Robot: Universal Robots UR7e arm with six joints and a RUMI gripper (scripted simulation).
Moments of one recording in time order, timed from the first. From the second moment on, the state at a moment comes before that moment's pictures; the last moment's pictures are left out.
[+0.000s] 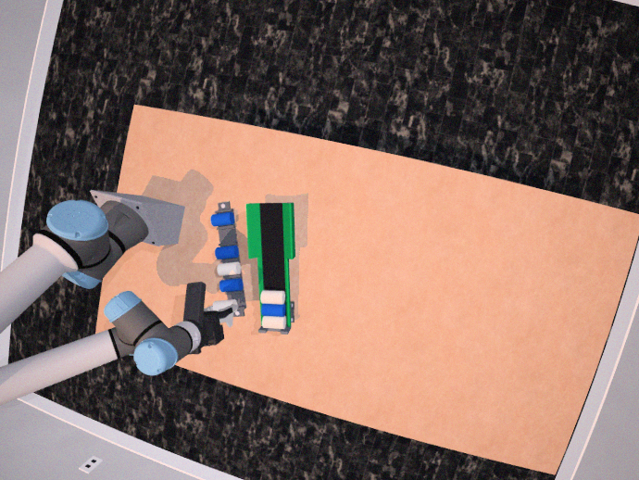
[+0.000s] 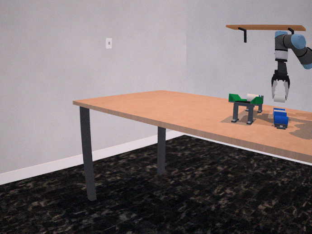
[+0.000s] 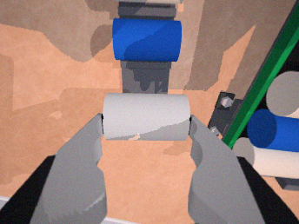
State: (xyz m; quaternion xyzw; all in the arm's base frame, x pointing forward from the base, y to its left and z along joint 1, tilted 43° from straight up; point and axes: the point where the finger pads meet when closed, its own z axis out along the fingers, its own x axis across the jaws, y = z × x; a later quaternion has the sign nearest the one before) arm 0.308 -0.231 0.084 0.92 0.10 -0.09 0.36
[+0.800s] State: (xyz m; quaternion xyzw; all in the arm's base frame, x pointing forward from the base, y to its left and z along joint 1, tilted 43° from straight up) arm 0.311 -0.208 0.109 0.93 0.10 -0.09 0.35
